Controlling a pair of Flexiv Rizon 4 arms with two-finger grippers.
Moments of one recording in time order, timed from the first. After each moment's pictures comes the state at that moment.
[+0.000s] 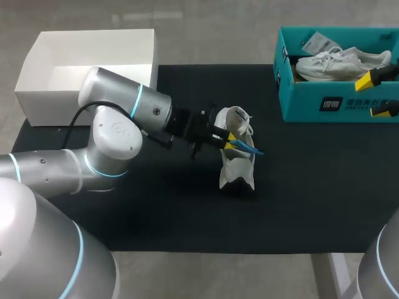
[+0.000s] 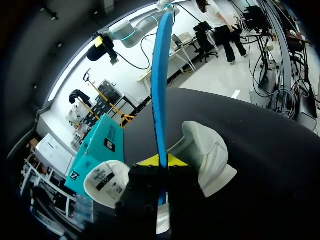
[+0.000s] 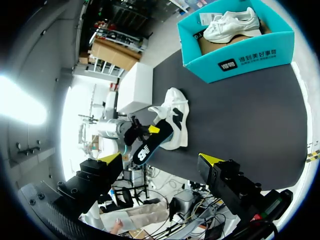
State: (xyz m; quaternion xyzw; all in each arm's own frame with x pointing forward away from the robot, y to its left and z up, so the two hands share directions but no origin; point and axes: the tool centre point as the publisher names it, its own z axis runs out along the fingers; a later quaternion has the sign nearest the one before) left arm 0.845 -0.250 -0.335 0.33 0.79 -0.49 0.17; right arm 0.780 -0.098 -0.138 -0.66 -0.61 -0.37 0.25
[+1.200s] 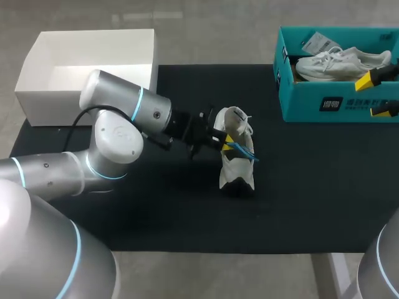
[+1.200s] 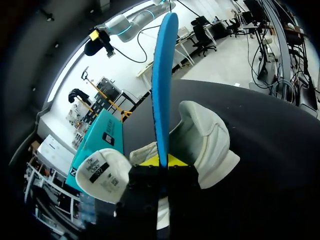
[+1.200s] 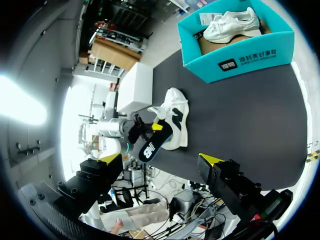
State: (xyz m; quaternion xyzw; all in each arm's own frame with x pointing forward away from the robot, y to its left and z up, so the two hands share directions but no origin) left arm 0.857 -0.245 -0.353 0.34 0.79 -0.47 0.19; right arm 0.780 -0.098 -0.138 -0.66 -0.61 -0.37 0.25
